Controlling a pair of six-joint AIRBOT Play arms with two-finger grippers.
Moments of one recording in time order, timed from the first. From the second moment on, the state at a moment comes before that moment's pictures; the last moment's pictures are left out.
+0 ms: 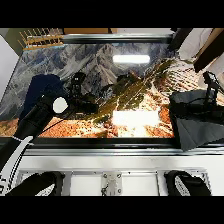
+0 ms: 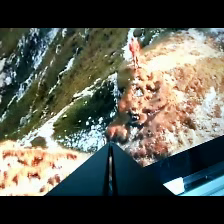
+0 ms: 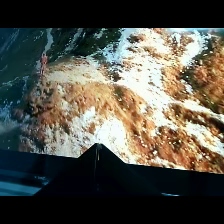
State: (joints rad) left arm -0.45 -1.14 1.04 1.36 -0.96 -1.72; right arm -0.12 -0.75 0.94 -1.12 1.21 1.52
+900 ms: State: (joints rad) left arm 0.20 -1.66 1.43 1.67 -0.93 -1.66; right arm -0.12 -0.75 0.94 -1.12 1.21 1.52
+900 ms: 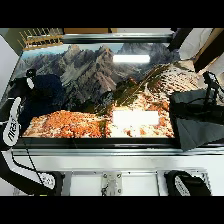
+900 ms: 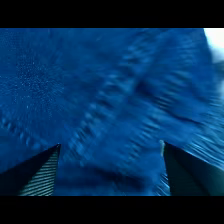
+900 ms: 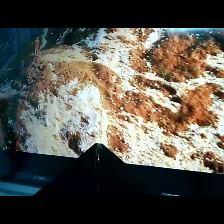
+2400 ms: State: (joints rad) left arm -0.16 -1.63 1.13 0.93 -0.84 -1.71; right arm 0.03 -1.02 0.67 -1.04 1.06 1.50
